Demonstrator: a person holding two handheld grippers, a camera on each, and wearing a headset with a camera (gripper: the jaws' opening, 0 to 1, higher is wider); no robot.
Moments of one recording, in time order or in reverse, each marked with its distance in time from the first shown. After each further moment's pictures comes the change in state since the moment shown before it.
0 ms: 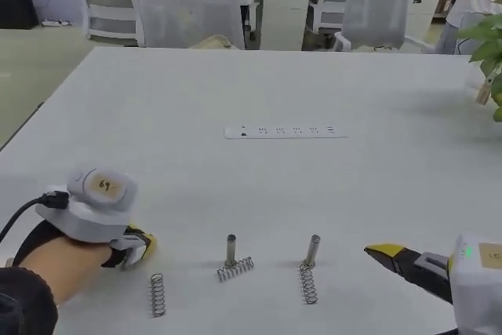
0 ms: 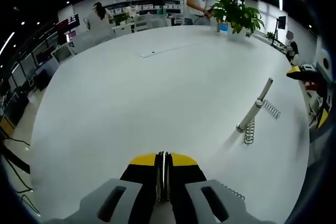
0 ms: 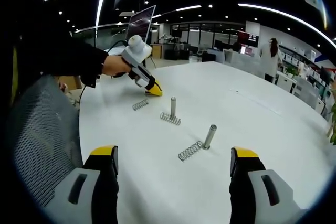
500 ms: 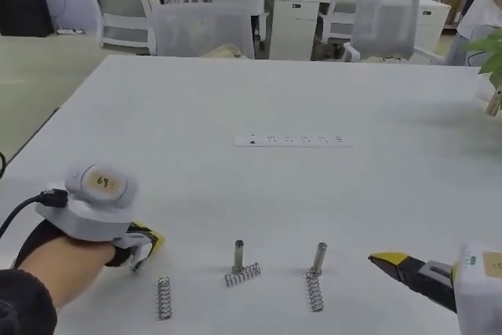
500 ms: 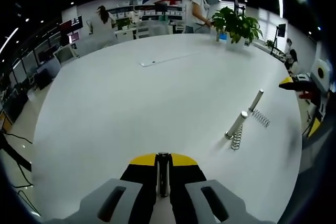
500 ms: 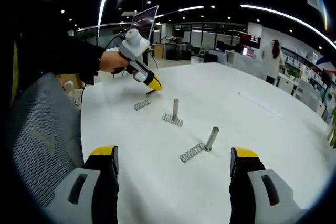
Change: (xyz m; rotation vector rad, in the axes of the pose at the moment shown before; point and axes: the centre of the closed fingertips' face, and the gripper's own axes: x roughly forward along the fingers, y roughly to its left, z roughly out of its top) left arm -0.025 -0.006 0.011 -0.039 -0.054 -0.013; right arm 0.000 0.004 0.003 -0.017 -0.001 0.011
